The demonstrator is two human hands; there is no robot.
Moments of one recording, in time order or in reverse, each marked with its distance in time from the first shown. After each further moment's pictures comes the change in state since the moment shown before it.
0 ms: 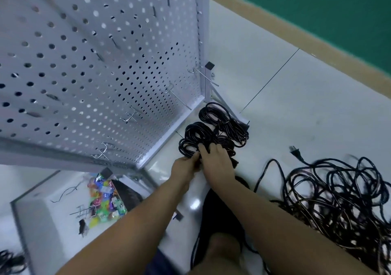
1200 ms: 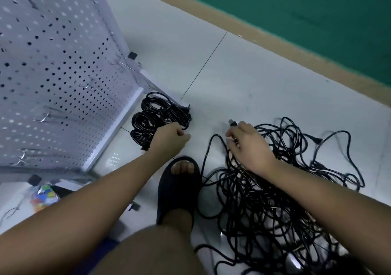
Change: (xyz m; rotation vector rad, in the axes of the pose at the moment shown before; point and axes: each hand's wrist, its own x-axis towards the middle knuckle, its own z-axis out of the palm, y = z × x) left_hand -0.077 0.057 0.102 0.973 -0.133 0.692; right_hand -0.148 0.210 -0.092 0.344 0.240 0.119
